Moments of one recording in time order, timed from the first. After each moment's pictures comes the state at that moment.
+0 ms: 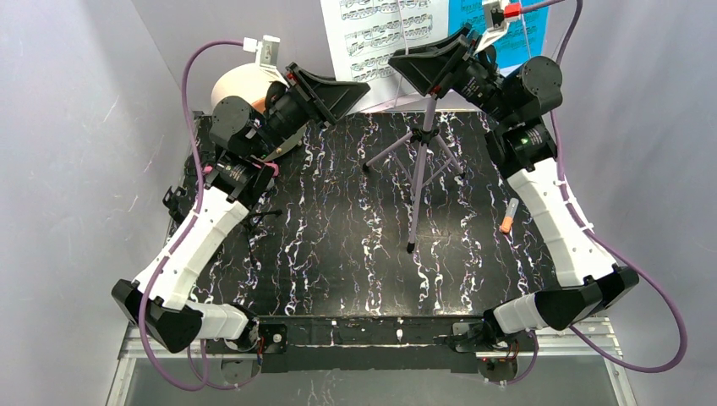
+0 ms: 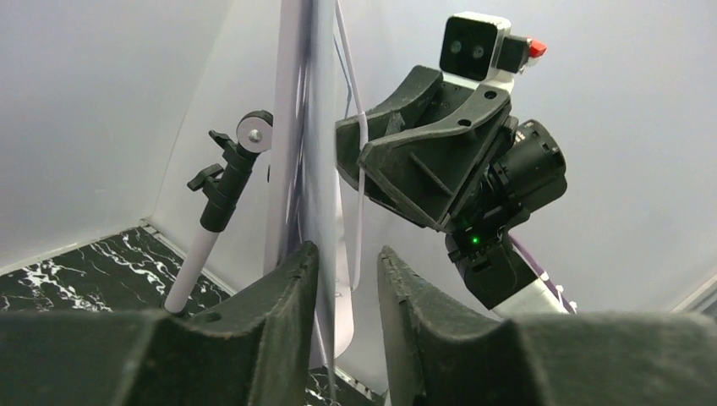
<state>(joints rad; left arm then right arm) -0.55 1.31 1.50 0.25 0.42 -0.78 0.45 1.41 1.75 0.17 -0.64 0.56</state>
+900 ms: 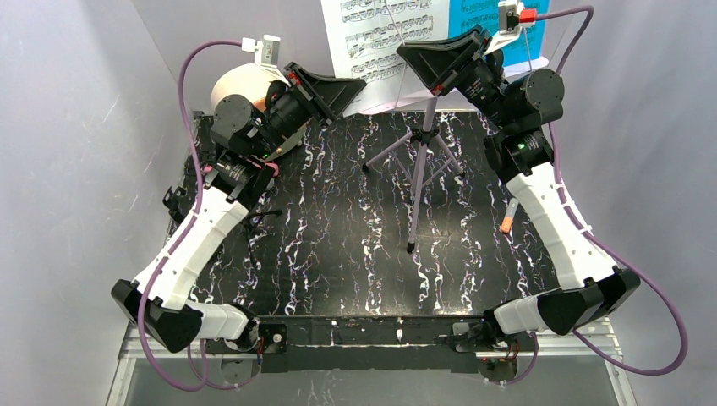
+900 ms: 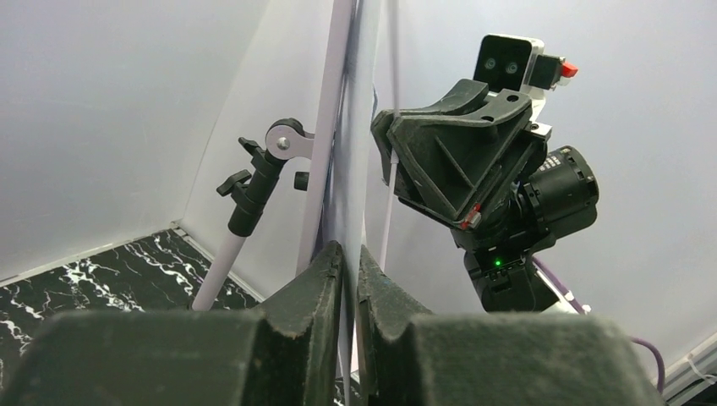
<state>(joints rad) -0.56 1.31 1.52 0.20 0.35 -0.71 0.45 1.38 1.65 0.35 -0.53 0.62</state>
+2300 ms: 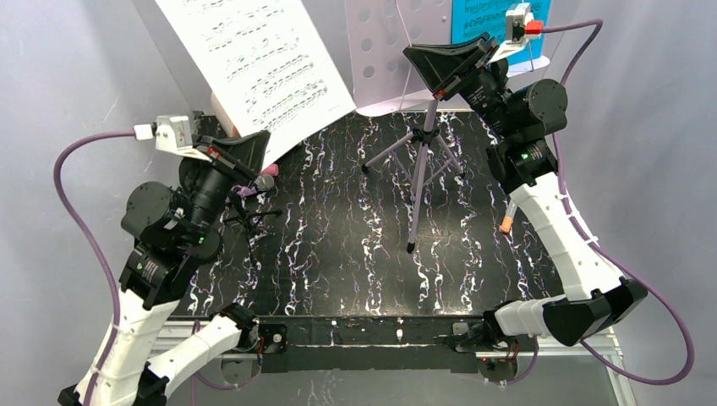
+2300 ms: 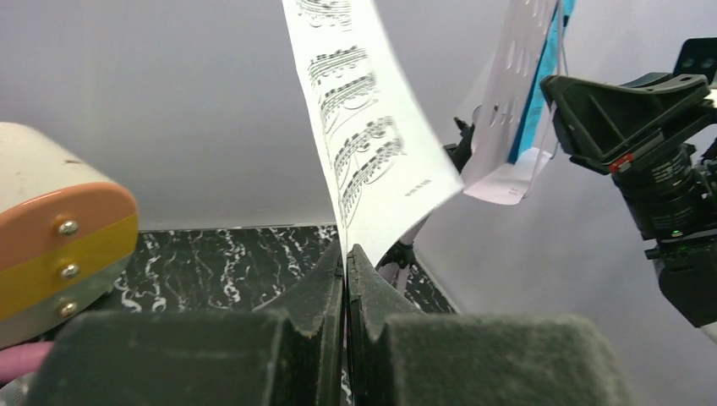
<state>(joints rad) -0.56 0.78 1.31 -0.26 -0.13 -0.39 0.45 1.32 1.59 0.34 -0.43 0.55</state>
